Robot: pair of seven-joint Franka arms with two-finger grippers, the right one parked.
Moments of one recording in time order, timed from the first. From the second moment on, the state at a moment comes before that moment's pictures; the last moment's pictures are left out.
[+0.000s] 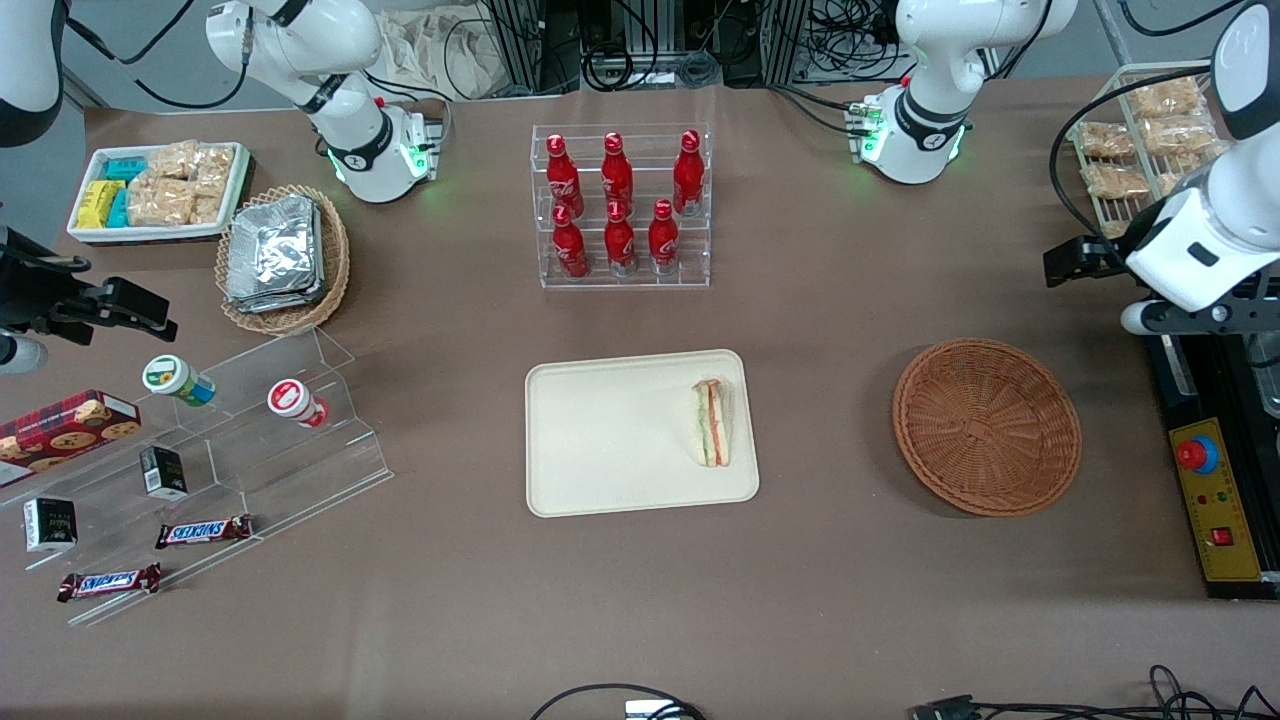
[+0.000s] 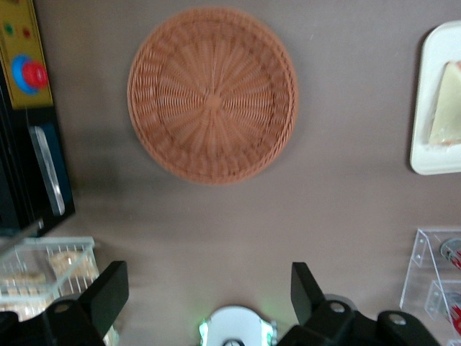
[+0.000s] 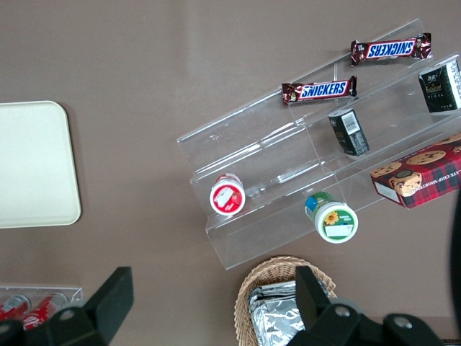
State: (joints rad) arm 0.03 0.03 -0.11 -1.59 0.05 1.47 -0.01
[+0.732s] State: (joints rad) arm 0.01 0.03 -0.10 -1.61 0.05 1.52 0.04
